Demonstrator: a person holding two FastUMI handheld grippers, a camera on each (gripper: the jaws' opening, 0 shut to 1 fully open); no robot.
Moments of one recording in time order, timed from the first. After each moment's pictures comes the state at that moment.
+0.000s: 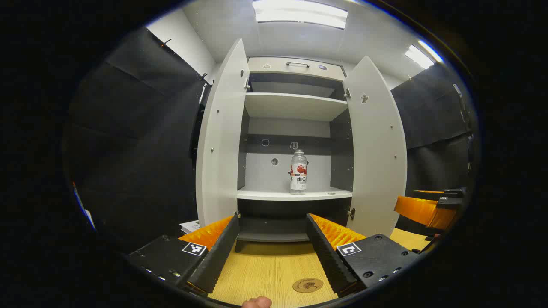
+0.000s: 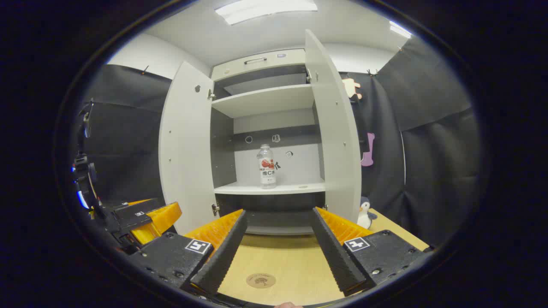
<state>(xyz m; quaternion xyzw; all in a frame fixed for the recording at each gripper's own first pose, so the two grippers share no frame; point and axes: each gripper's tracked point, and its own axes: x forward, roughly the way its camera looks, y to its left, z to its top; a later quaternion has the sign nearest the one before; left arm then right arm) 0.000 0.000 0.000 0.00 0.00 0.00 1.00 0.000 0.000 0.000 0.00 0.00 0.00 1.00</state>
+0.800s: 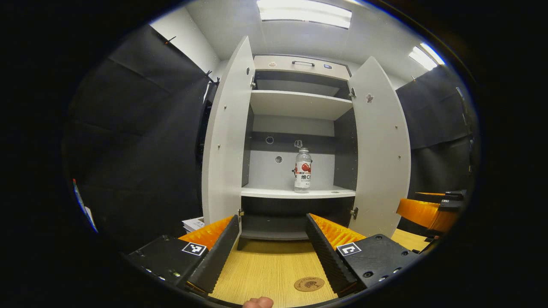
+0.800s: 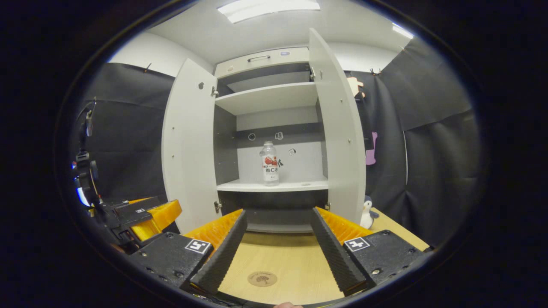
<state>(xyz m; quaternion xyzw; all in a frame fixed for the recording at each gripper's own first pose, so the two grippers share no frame) 0.000 0.008 -0.005 -0.01 0.00 0.00 1.00 -0.001 0.008 -0.003 0.00 0.01 0.01 1.00</state>
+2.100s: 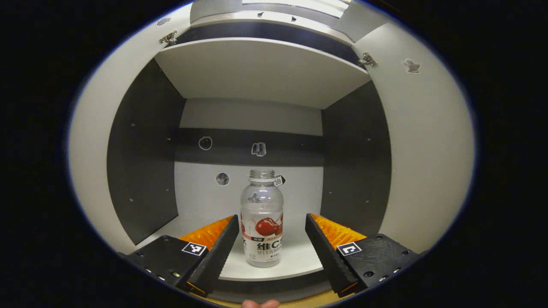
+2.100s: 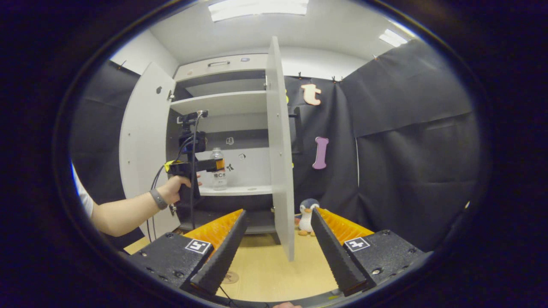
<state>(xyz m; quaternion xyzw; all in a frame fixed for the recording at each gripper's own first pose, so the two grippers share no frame) 0.373 -0.100 0.039 0.00 0.02 -0.09 1.00 -0.043 -0.086 0.025 0.00 0.00 -0.16 0.99</state>
